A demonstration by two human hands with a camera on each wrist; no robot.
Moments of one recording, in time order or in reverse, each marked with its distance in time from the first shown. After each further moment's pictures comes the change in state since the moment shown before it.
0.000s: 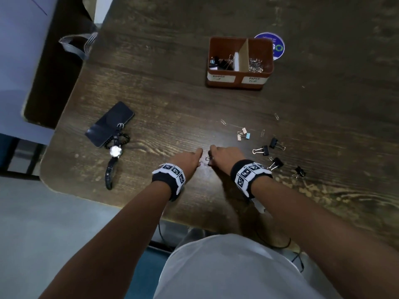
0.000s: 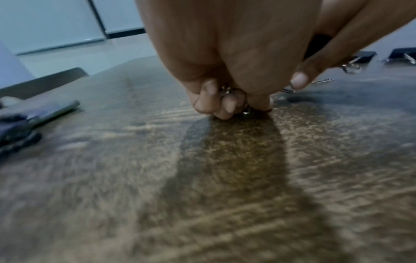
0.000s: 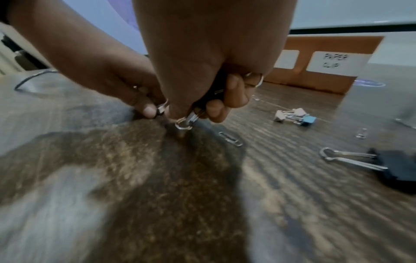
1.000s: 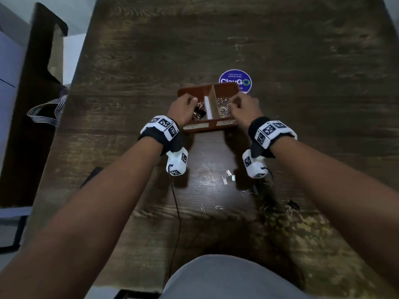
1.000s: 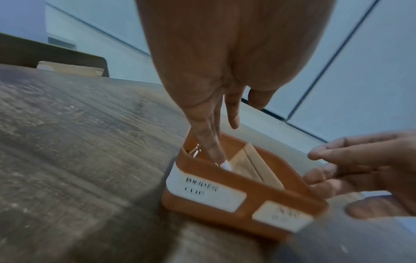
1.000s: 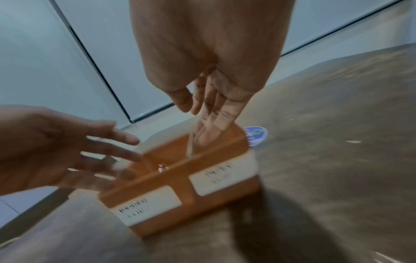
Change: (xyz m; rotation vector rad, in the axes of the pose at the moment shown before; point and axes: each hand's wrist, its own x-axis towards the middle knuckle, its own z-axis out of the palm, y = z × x) left_hand 0.203 -0.003 -0.236 -0.790 0.248 -0.128; right_hand 0.076 0.166 -0.184 0.918 0.615 0.490
